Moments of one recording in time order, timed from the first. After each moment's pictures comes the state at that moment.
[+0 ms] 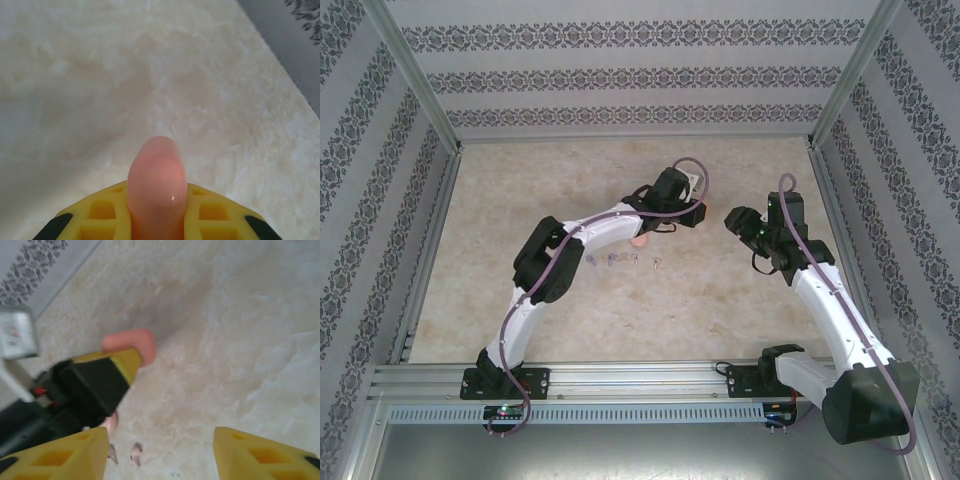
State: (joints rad) left arm -0.72 2.29 1.81 -0.17 0.21 -0.46; right arm 0.10 1.05 0.83 -0.50 -0.17 0.78
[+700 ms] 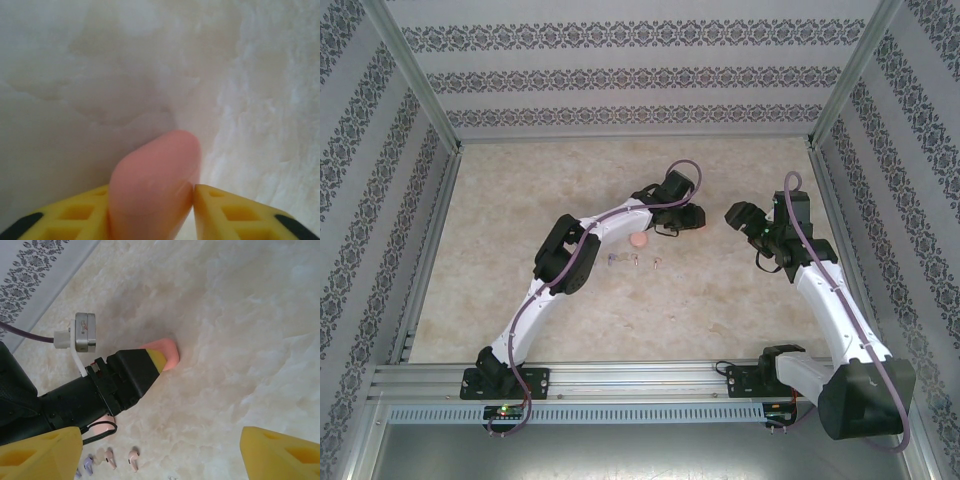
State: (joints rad) left arm -0.69 2.49 2.04 -0.42 0.26 -0.73; right arm 0.05 1.07 0.83 -0.50 -0.22 0.76
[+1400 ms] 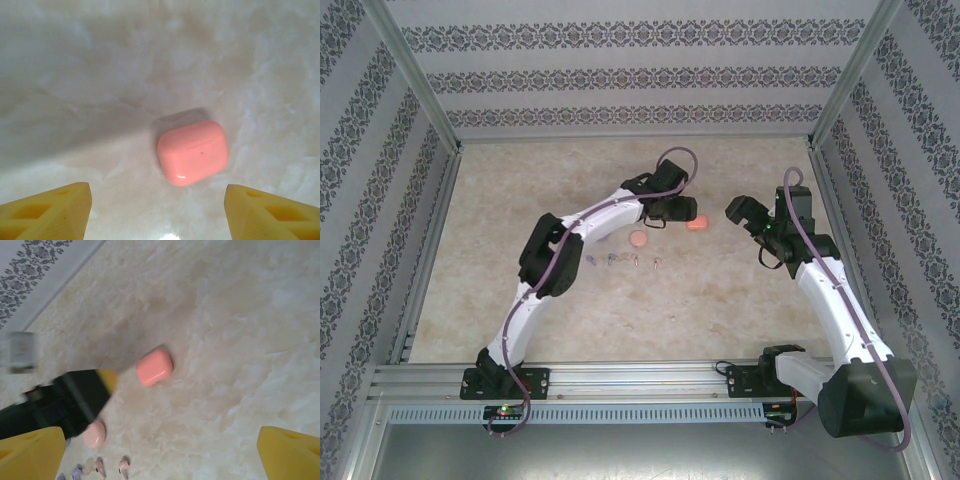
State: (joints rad) left arm -0.68 2.28 1.97 -0.57 0.05 -0.57; right arm 0.05 1.09 0.88 -0.55 -0.15 0.71
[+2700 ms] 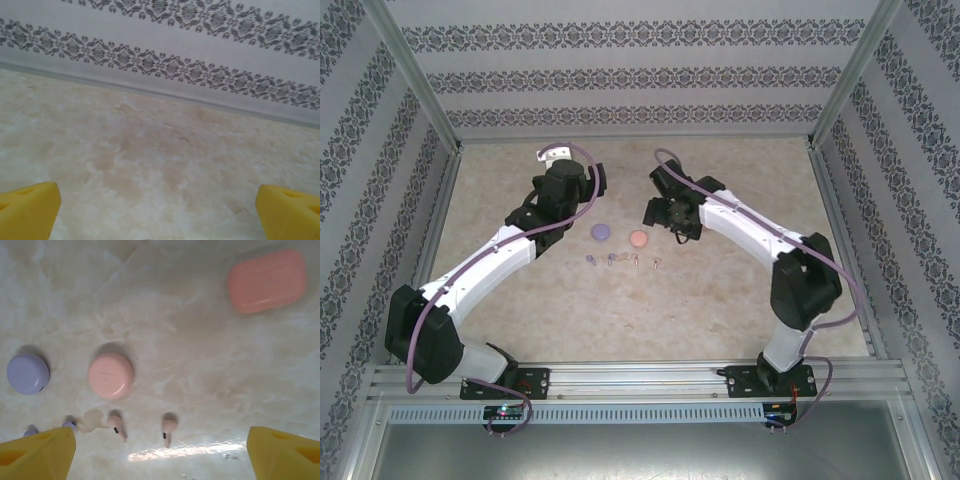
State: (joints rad) left arm -0.49 1.41 1.15 -0.20 -0.49 -0.46; right arm 0.59 1.80 1.48 -0.87 0.08 0.88
